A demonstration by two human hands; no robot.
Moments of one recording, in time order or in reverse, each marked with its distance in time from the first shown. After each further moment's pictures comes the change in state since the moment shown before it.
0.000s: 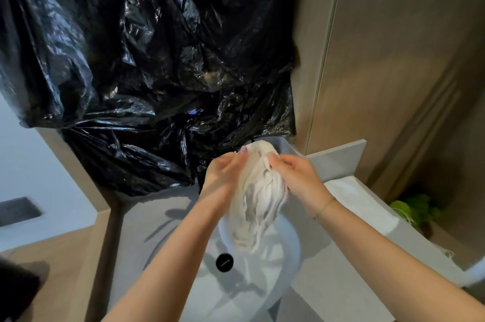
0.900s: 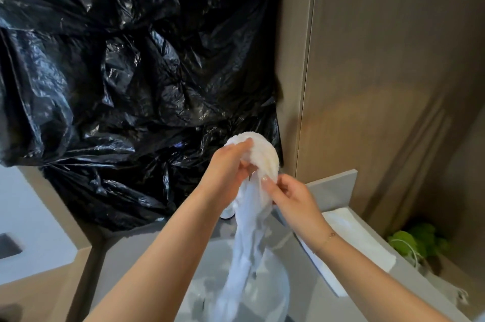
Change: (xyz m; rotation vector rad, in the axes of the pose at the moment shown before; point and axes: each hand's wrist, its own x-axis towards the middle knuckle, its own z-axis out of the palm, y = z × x) left_hand 0.047 0.073 0.055 -0.201 -0.126 -0.013; right_hand 0.007 -0.016 -0.040 -0.001 -0.006 -0.196
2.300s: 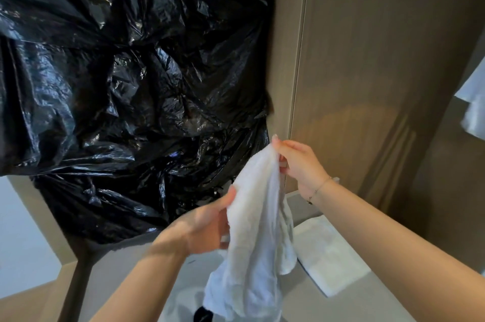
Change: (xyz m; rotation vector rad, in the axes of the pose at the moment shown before) left_hand -0.026 -0.054 -0.070 -0.046 -0.414 -0.483; right_hand 0.051 -0.054 -0.019 0.195 0.128 0.165
